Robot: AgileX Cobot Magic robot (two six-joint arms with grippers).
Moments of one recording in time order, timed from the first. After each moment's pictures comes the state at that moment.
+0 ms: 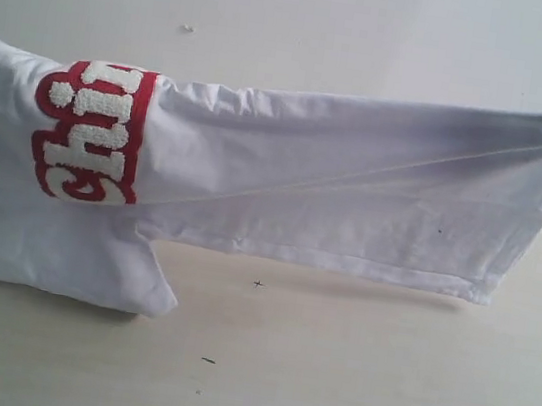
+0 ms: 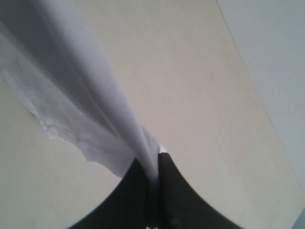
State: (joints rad) left arm -0.02 1.28 -1.04 0.25 0.52 0.91; right arm -0.16 1.41 -1.16 0.16 0.81 -1.16
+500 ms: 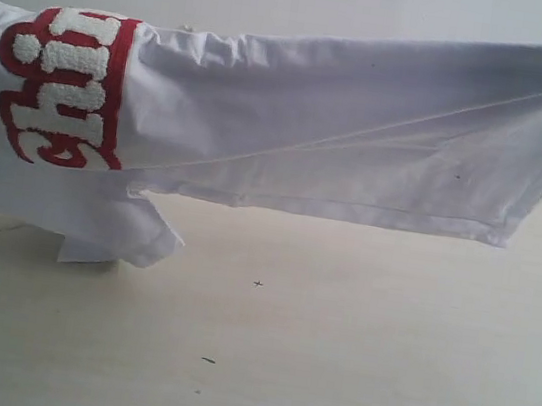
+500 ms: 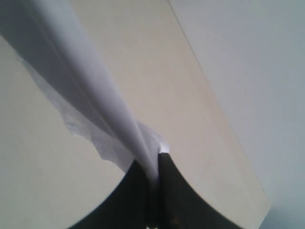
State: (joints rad) left arm -0.02 1.12 -1.07 0.25 0.61 0.91; right arm -0.16 1.31 -1.30 0.19 0.96 -1.16
